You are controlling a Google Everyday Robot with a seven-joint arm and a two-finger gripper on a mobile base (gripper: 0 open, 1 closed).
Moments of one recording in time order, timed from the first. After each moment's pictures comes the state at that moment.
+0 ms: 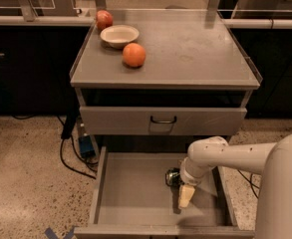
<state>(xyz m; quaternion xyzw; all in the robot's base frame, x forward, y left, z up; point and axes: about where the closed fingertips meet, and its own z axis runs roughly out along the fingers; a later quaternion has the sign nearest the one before) 0.537 -0.150 0.410 -0.66 0.74 0.06 0.10</state>
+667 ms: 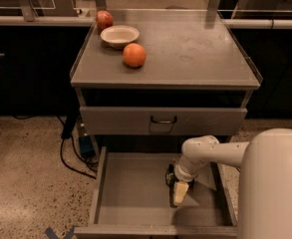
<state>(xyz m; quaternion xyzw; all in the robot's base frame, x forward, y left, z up) 0.562 -0.138 0.374 -0.68 0.72 0.08 0.10</state>
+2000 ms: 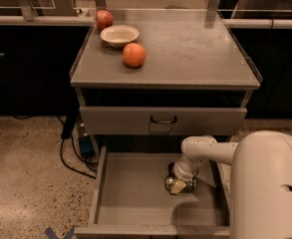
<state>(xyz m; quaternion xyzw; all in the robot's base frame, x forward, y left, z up) 0.573 -0.136 0.347 -0.68 0.72 0.11 0.09</state>
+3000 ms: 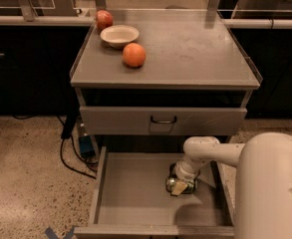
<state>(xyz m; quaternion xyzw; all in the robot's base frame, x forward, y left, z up) 0.570 -0.137 0.352 -0.68 0.72 0.11 0.09</state>
